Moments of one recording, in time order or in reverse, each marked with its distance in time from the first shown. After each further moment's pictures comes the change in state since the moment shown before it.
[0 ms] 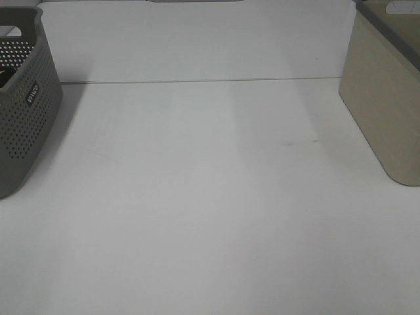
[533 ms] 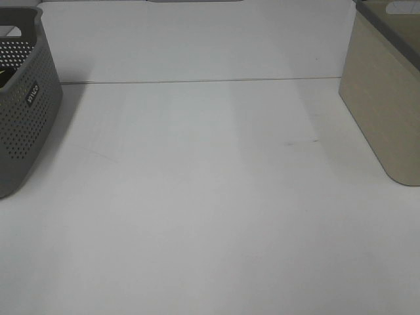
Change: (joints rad) left arm 0.000 0.000 0.000 0.000 0.000 0.000; right arm 0.000 -0.416 0.028 -0.014 0.022 0.000
